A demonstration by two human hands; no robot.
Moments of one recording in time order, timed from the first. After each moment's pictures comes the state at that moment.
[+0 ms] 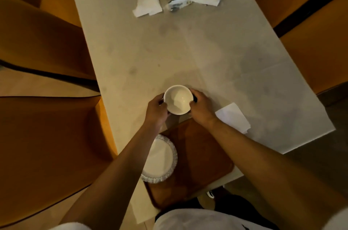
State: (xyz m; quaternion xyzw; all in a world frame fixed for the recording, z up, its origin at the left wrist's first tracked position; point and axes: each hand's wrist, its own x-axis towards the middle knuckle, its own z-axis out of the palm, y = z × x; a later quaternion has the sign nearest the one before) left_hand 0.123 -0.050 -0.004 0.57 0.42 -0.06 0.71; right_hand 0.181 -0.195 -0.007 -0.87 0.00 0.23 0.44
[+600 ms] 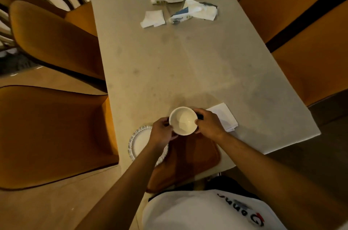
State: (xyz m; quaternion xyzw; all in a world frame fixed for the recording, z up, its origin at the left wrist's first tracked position) left_hand 0.043 -0.120 0.017 0.54 0.45 -0.10 0.71; right_hand 0.130 -0.278 0.015 -0.84 -0.03 0.33 0.43
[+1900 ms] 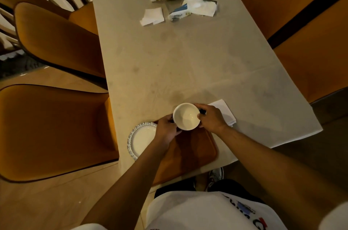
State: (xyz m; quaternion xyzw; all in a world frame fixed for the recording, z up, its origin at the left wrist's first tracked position) left_hand 0.053 -0.151 0.017 0.55 0.46 -0.11 0.69; right_hand 0.147 -0.298 -0.001 -0.86 -0.05 0.30 0.41
